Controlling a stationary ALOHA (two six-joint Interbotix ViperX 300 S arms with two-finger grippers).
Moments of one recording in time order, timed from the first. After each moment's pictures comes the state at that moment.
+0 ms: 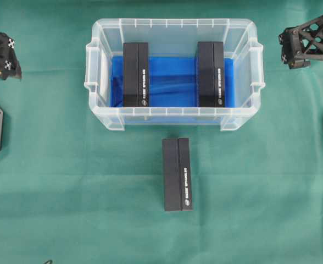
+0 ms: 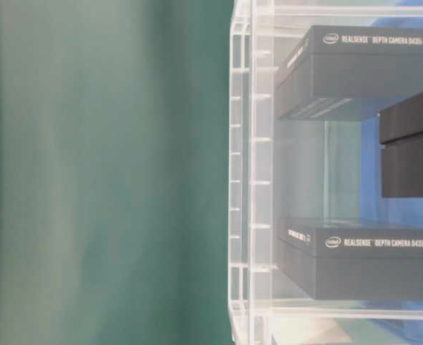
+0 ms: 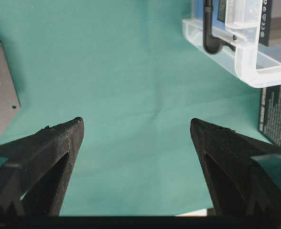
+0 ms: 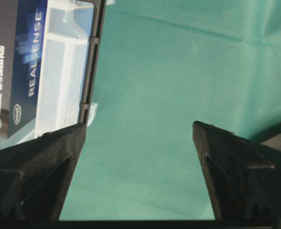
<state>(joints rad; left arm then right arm) 0.22 -0.67 0.45 0.04 1.46 -1.30 -0.30 -0.51 0.51 -0.15 1.28 1.27</state>
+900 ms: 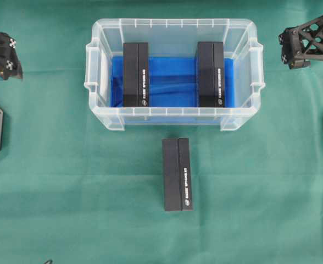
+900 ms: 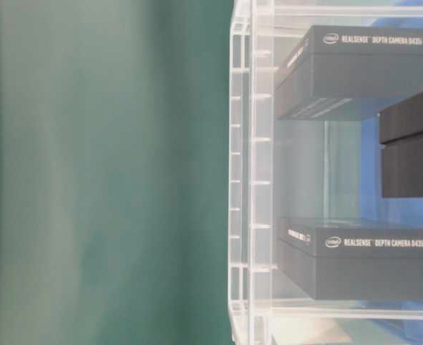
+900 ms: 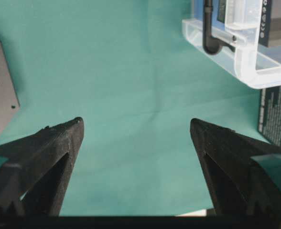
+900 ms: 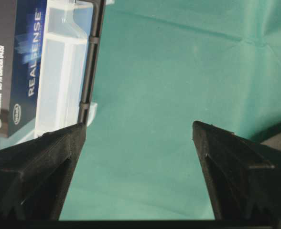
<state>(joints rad) 0.22 -0.66 0.44 0.04 1.46 -1.30 -0.30 -0.51 0.51 -0.15 1.29 1.27</state>
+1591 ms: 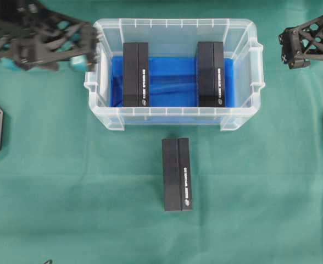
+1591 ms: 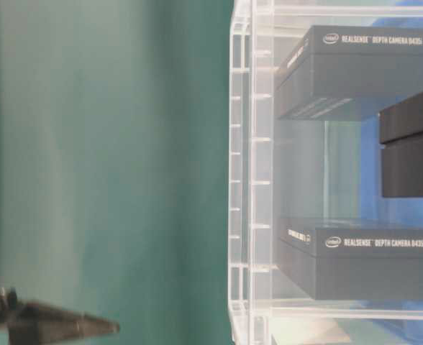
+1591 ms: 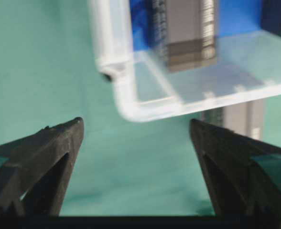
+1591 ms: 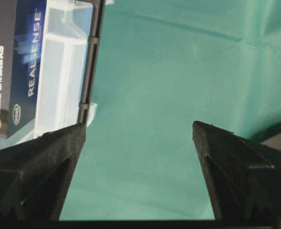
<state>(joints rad) 0.18 -0.25 0.13 0.04 1.37 -1.30 -0.30 -0.51 0.51 -0.15 1.29 1.27</state>
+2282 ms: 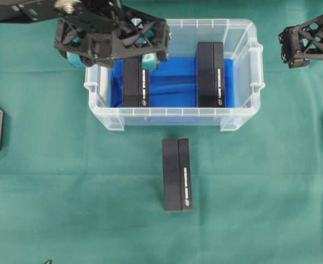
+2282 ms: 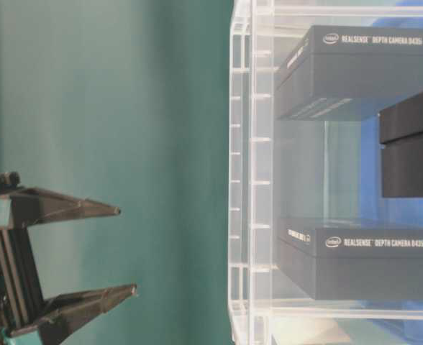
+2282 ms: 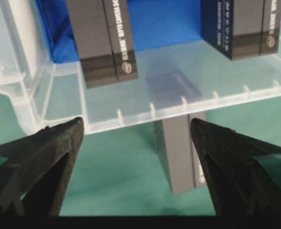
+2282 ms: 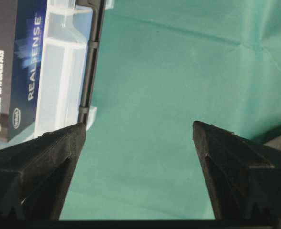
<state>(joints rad) 0.16 0.05 -0.21 0.04 1.45 -1.32 -0.30 -0.51 0.51 -0.16 1.28 1.28</state>
